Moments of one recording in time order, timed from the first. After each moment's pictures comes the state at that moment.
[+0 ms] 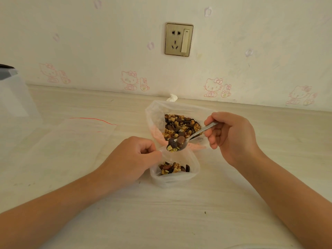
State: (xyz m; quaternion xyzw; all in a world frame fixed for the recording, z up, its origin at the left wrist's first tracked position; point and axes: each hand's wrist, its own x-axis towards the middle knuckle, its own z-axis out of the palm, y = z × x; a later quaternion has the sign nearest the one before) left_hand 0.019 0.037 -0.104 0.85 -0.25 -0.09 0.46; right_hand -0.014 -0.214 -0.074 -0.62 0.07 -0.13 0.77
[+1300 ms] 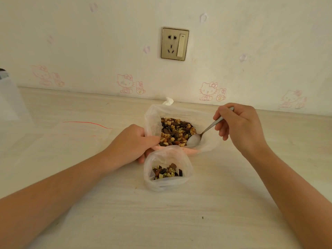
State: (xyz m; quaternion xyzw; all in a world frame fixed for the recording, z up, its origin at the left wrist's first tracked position) left_hand 0.071 0.017 -0.100 0.87 -0.19 -0.11 0.44; right_hand -0.007 -0.250 -0.065 -0.79 0.06 -0.27 0.54
